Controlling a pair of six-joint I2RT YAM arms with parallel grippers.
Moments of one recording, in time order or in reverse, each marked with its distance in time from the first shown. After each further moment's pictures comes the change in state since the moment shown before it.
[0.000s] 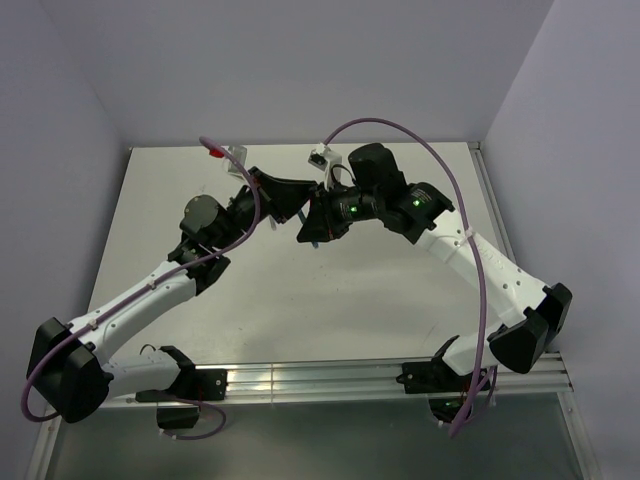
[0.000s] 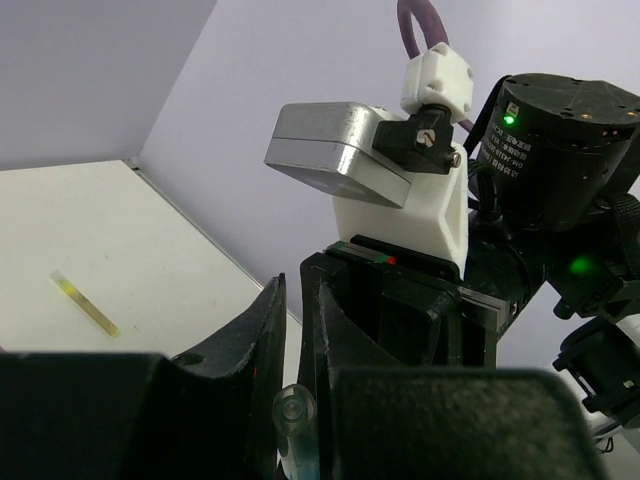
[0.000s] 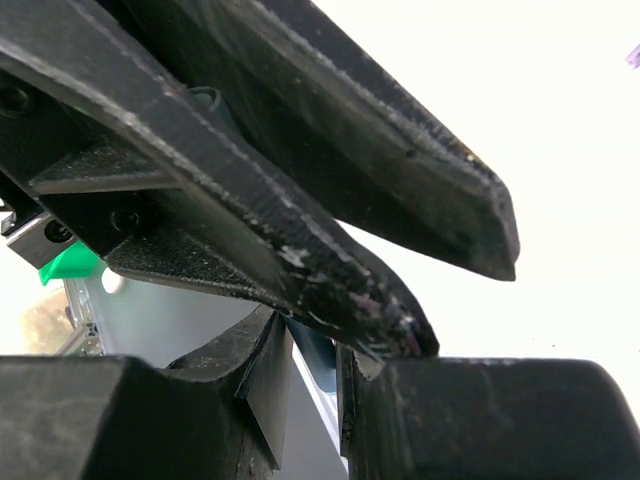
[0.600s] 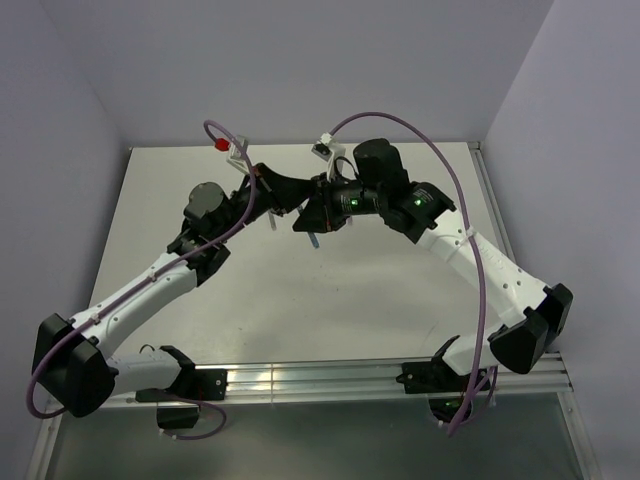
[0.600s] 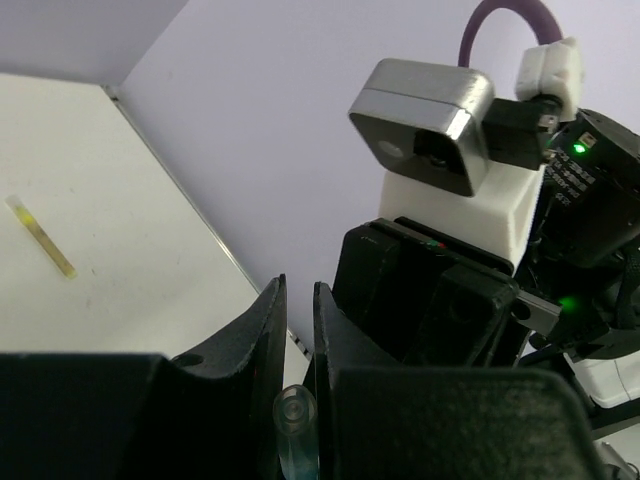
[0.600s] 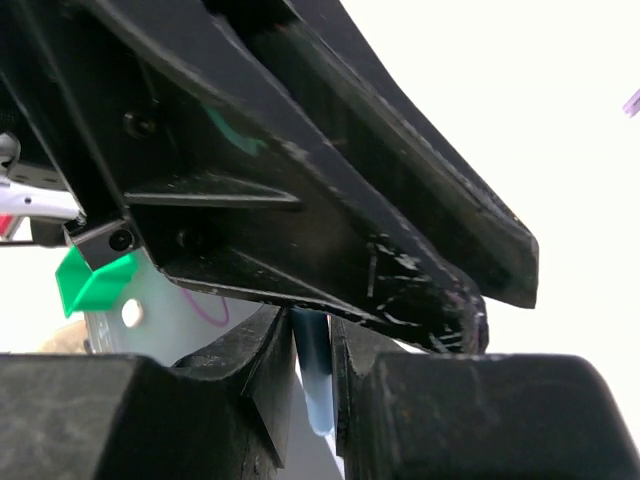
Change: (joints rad) left arm 0.037 0.033 0.069 -0.122 0.030 -0.187; right arm -0.016 -0.002 -0.006 0.094 -0.014 0.067
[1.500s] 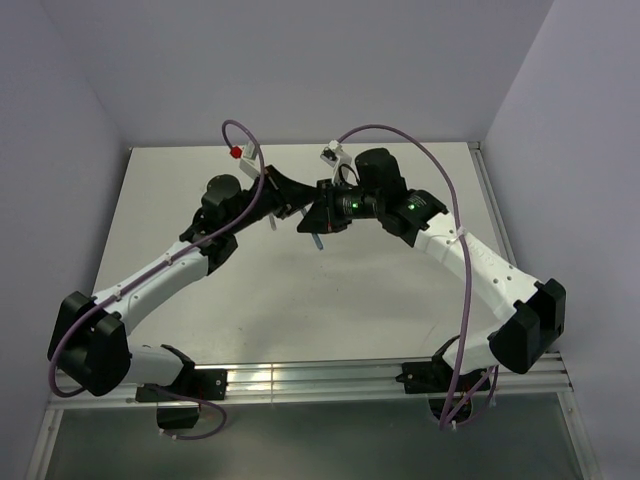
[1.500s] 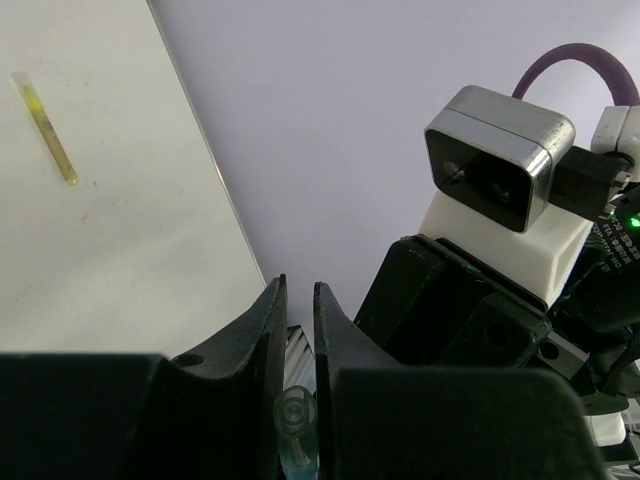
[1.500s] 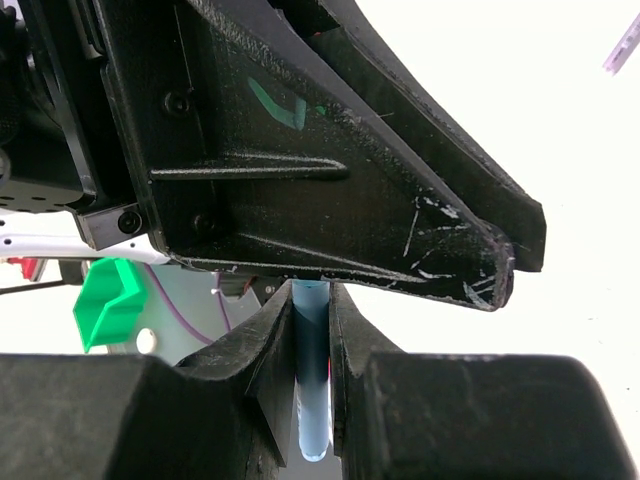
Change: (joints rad) left arm 0.061 0.125 0.016 -0.073 0.059 -0.196; right arm -0.045 -0.006 -0.153 0.135 0.006 0.099
